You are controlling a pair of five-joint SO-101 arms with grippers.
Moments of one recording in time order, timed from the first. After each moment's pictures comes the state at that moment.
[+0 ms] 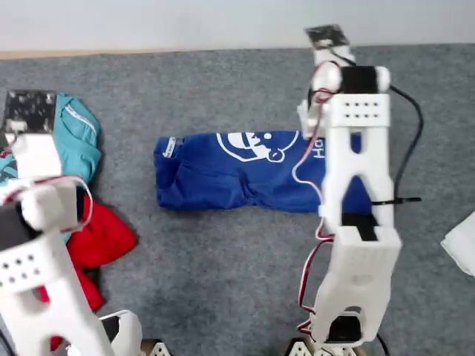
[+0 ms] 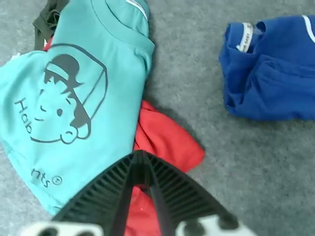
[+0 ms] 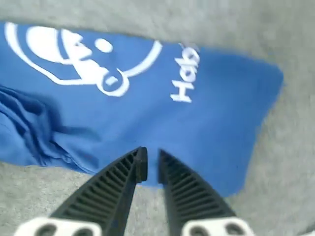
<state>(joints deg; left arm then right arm) -22.7 -39.2 13.3 99.1 -8.8 -2.2 30.0 -47.2 100.4 7.2</state>
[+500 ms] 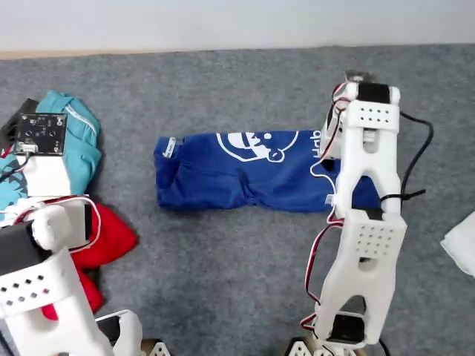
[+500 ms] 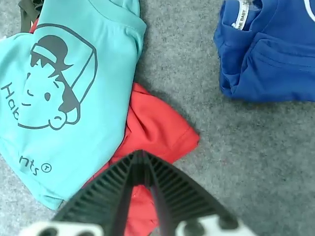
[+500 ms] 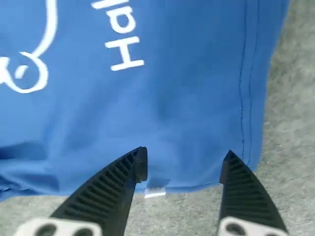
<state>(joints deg) -22.5 -44.4 20.4 99.2 -8.8 4.5 44.9 -46.0 99.4 -3.2</state>
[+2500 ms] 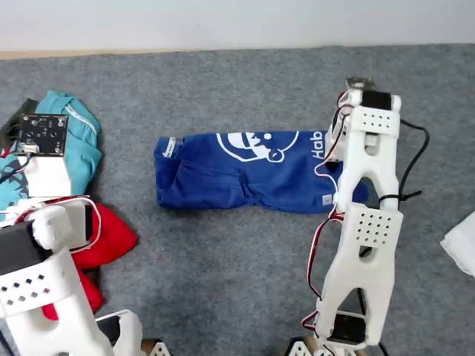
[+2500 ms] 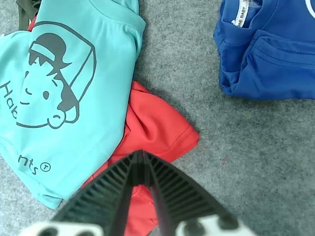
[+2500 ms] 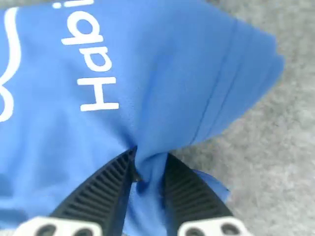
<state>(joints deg) -22.5 -44.6 20.7 99.2 -9.0 6.2 56.0 -59.2 99.4 2.2</state>
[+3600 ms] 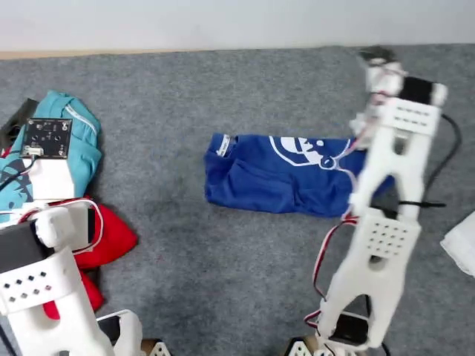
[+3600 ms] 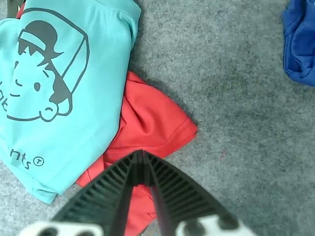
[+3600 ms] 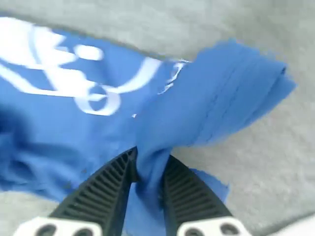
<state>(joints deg) -22.5 -44.8 23.3 99.2 -9.0 9.1 45.6 -60.6 100.5 27.5</state>
